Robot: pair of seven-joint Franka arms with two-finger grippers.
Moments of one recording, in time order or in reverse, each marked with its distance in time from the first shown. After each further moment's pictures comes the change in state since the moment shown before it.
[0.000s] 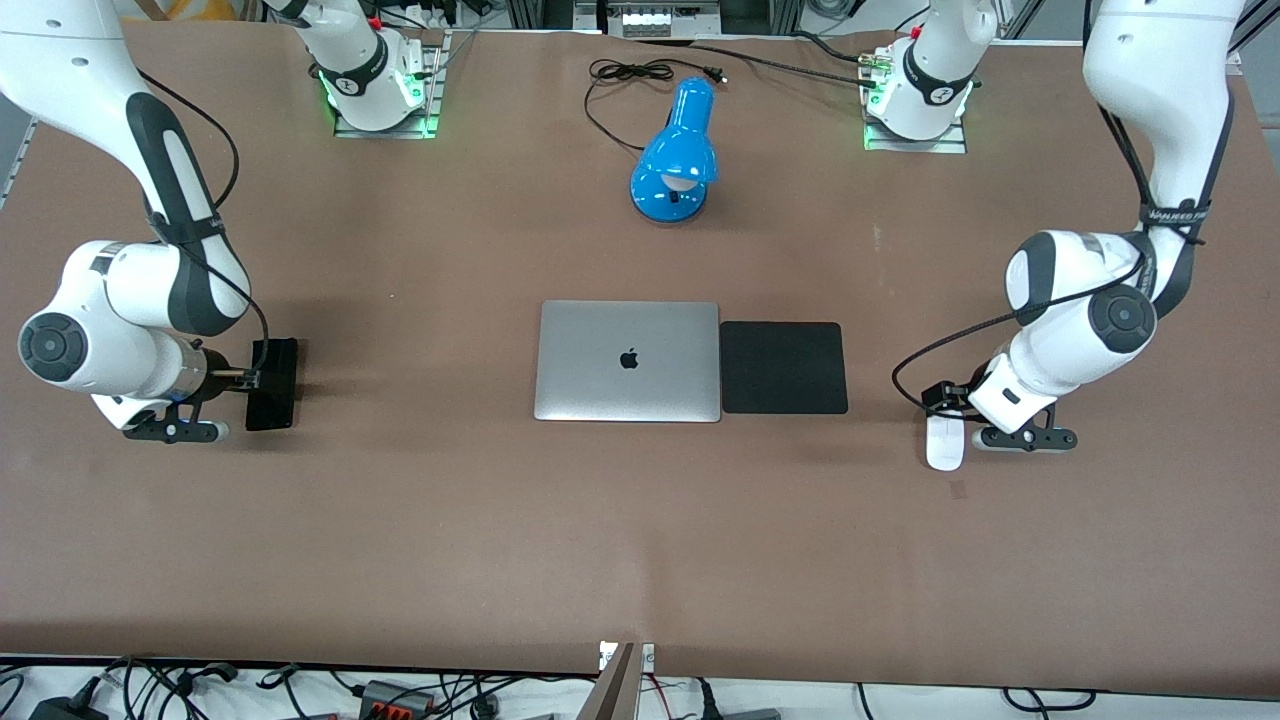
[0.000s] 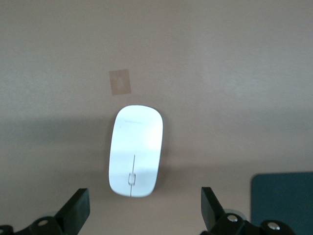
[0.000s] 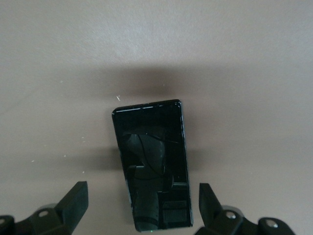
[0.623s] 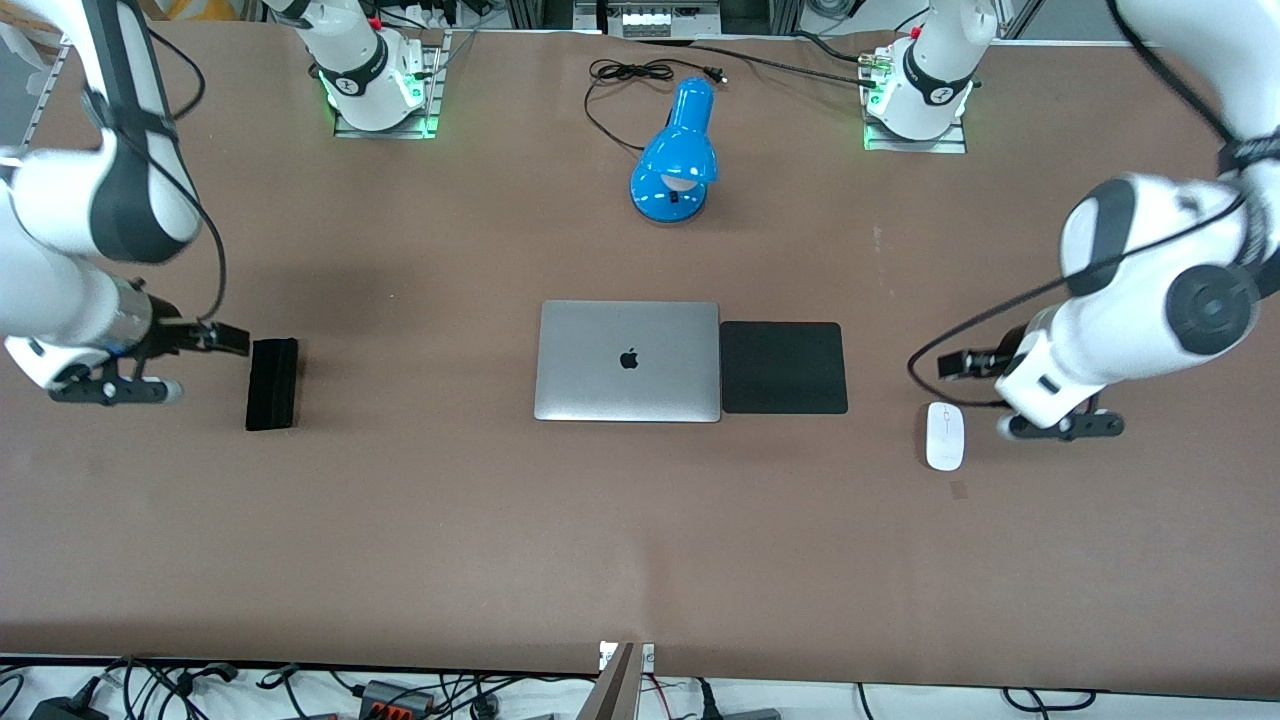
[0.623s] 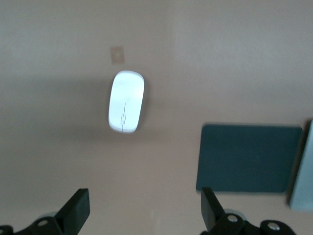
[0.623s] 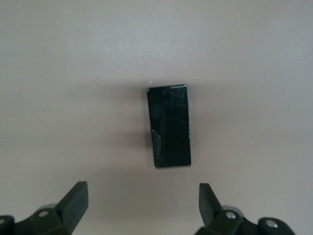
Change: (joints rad) left arm -0.064 -0.079 -0.003 0.275 -0.001 -0.521 -0.127; right arm 0.050 -0.211 0.001 0.025 0.000 -0.207 0.001
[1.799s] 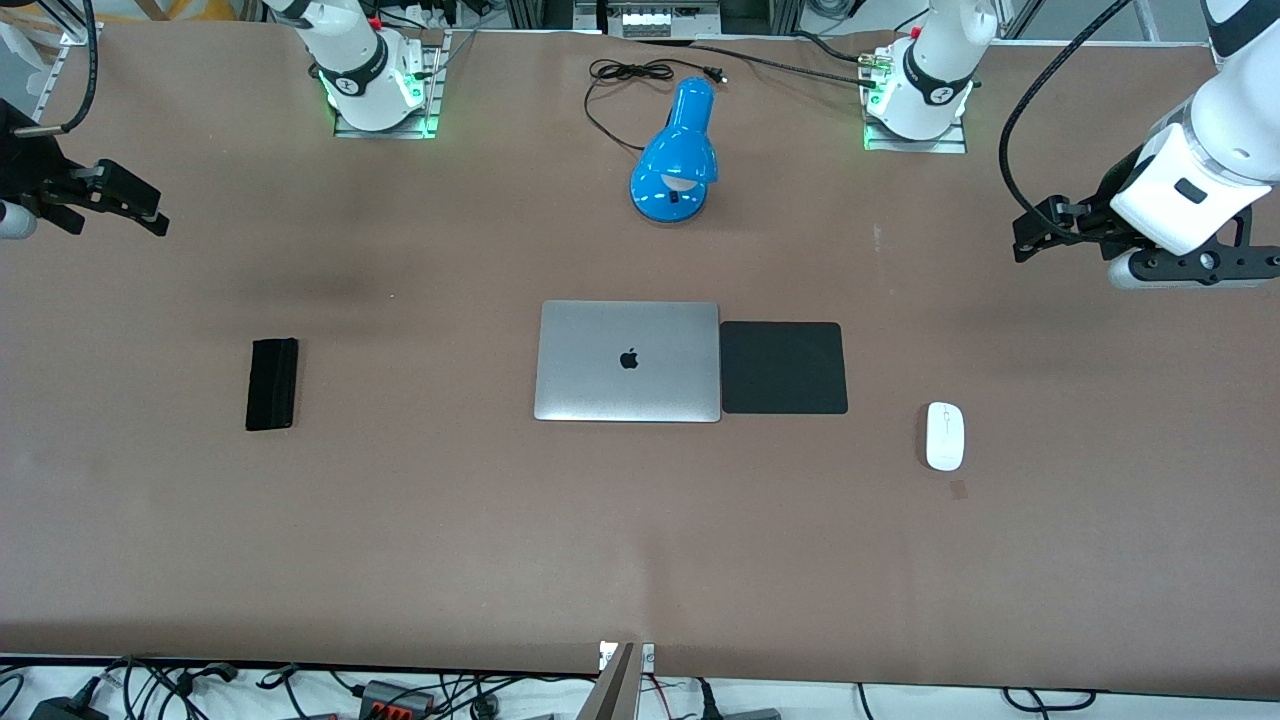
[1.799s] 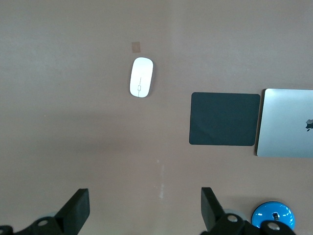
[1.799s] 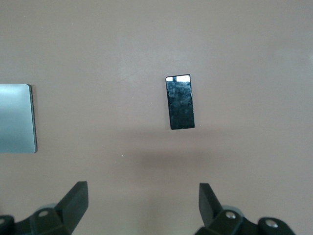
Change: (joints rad) left arm -0.006 -0.346 -0.003 0.101 -0.002 -0.405 -0.007; right arm 0.014 -0.436 0.006 0.014 0.075 -0.322 -0.001
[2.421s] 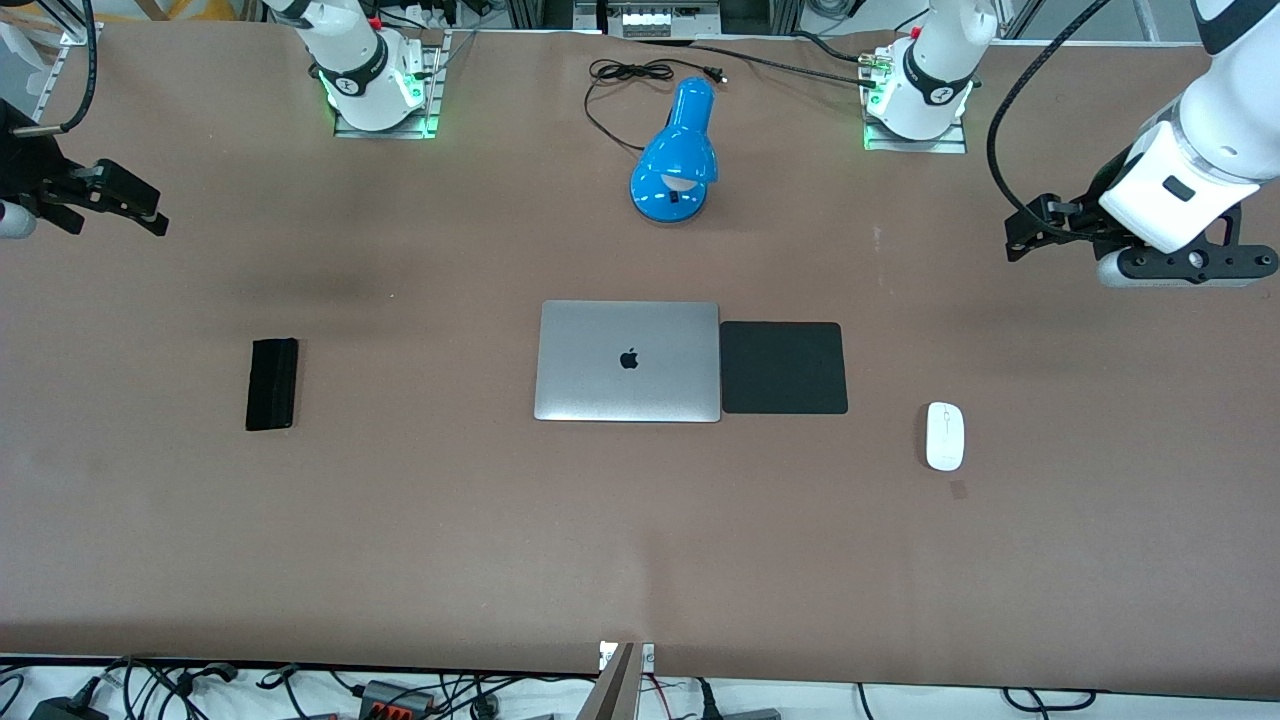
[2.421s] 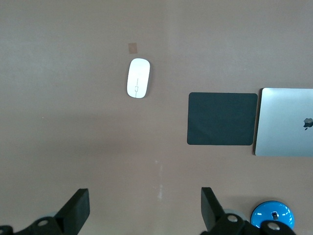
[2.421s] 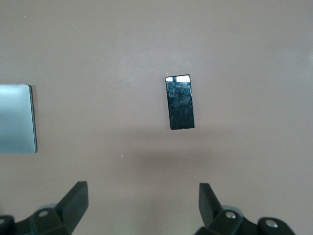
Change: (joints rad) left arm -0.006 0.000 -0.002 0.000 0.000 0.004 -0.001; right arm 0.000 -0.004 -0.001 0.002 0.000 0.000 0.000
